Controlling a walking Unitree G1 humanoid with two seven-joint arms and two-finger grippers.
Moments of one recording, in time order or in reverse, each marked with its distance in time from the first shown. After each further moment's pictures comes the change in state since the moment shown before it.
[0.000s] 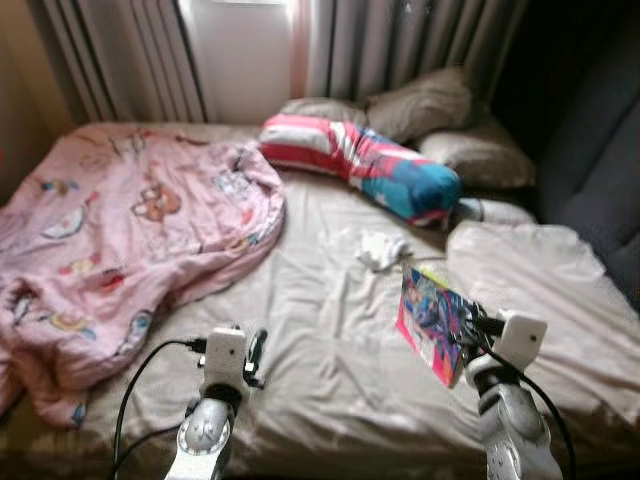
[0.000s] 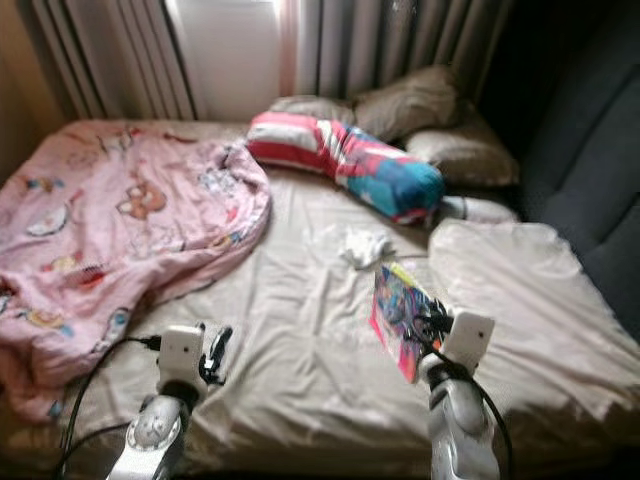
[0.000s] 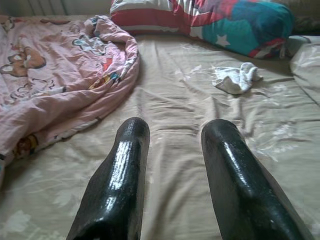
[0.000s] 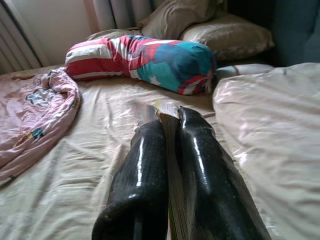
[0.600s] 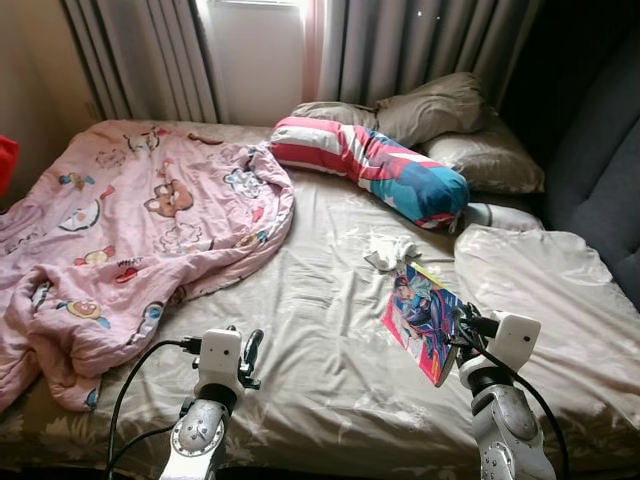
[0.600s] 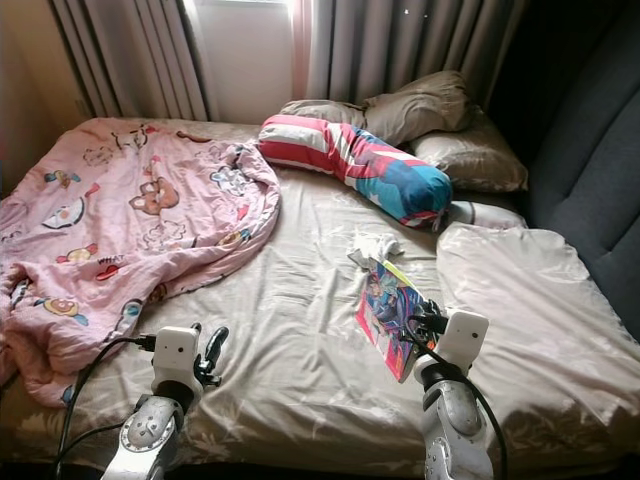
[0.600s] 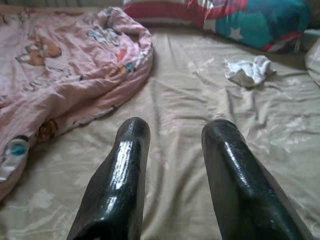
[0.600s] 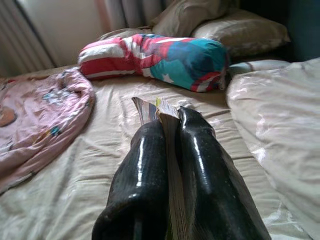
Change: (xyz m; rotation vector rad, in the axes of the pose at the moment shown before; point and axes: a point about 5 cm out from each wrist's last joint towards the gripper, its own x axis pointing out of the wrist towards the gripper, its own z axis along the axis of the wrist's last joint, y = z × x) left arm -0.006 0.008 -0.006 -0.009 0.029 0.009; right arm 0.001 0.006 -0.002 0.026 0.002 0.000
